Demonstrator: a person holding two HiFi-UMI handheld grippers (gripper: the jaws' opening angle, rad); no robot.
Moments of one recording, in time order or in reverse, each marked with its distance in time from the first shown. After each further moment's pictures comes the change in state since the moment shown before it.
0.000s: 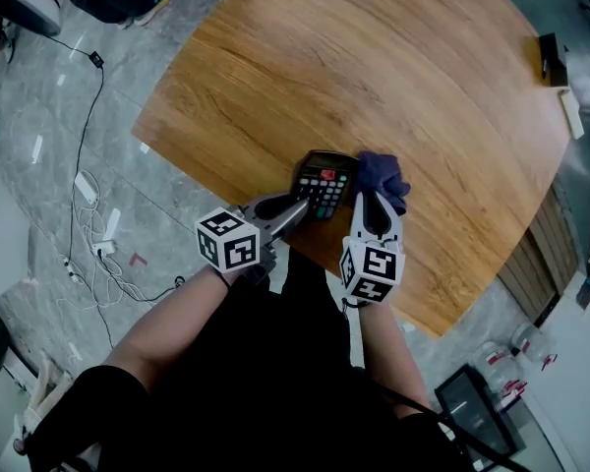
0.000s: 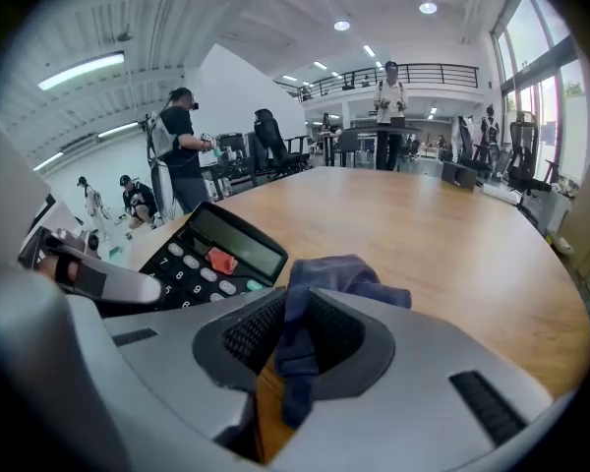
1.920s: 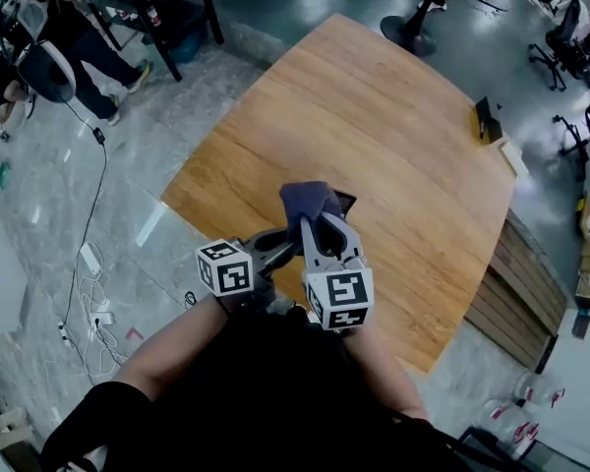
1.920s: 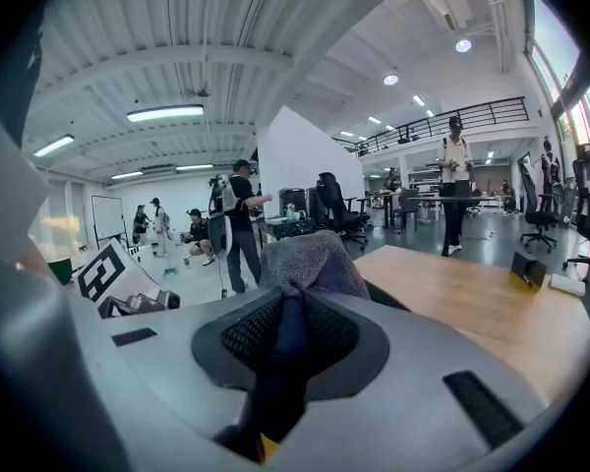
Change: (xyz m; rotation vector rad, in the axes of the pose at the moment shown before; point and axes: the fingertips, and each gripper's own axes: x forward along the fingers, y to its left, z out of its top) left arm -0.049 -0.132 0.101 0.103 -0.178 -0.187; right arm -0.121 0.112 0.191 -0.195 -0.330 0.296
